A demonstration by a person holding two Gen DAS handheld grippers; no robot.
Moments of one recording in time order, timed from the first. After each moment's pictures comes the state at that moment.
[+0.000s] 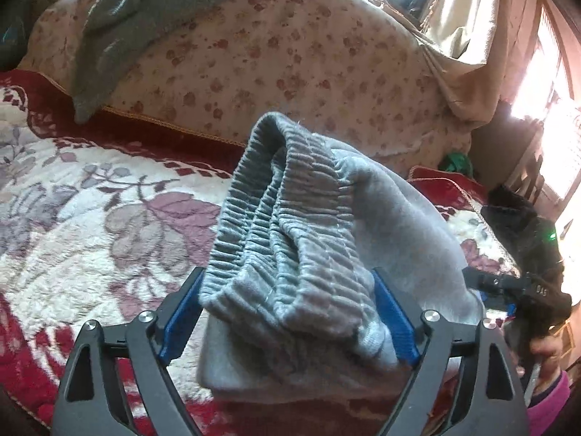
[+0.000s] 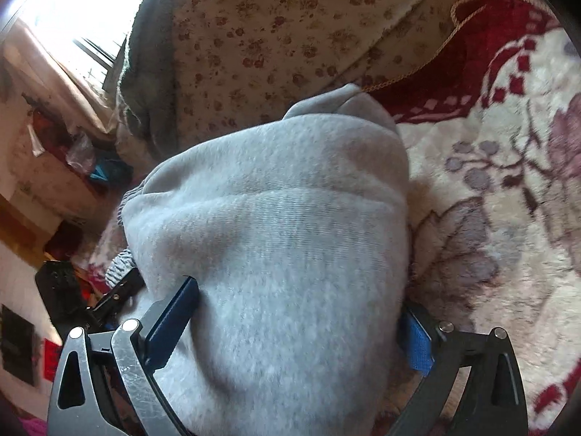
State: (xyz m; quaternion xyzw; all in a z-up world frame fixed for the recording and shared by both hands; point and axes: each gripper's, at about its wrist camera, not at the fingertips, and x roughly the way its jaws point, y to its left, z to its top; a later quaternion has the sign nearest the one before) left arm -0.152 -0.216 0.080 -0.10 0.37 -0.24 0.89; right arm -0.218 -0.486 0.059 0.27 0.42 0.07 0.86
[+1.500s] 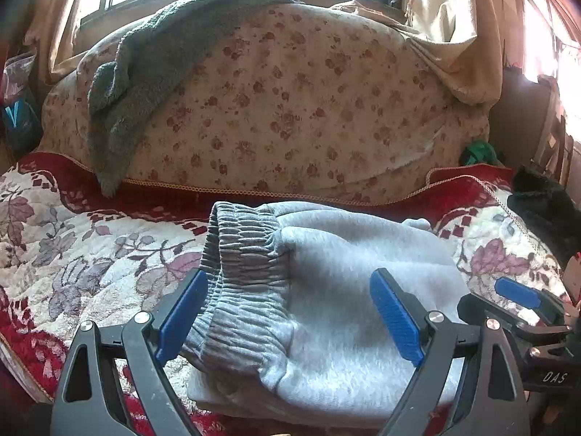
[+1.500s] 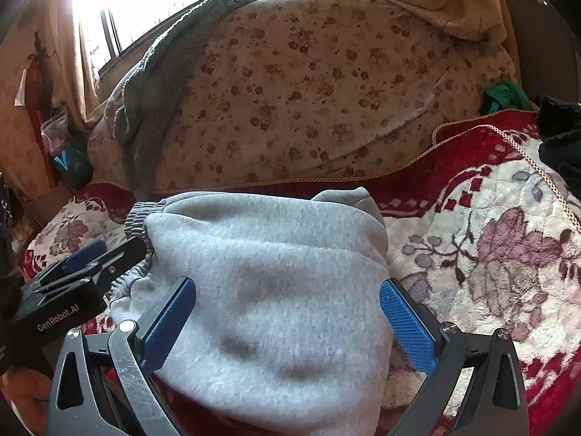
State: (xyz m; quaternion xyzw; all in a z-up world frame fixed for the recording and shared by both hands) left arm -0.171 -0.279 0.143 0.01 0.32 -0.17 0.93; right arm -0.252 -0.415 0.122 0.12 0.33 -0.04 0.94
